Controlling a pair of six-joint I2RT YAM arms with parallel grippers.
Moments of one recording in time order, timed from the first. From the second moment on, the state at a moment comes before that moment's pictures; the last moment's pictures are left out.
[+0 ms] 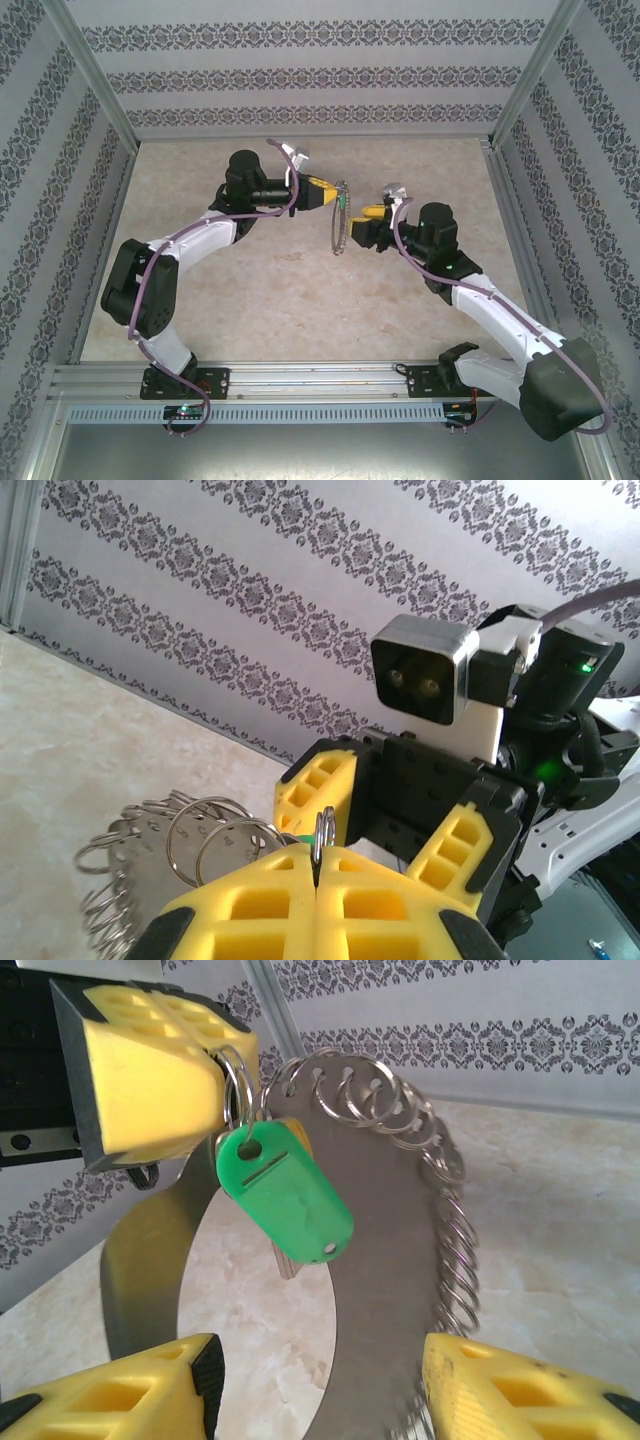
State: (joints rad) left arm -0.40 1.69 1.14 0.57 1.08 -0.48; right arm 0.40 1.08 0.63 0.23 -0.49 0.26
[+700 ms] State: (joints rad) left arm -0.41 1.66 1.12 0.55 1.04 -0.47; right arm 0.51 1.22 0.74 0.25 -0.34 0.19
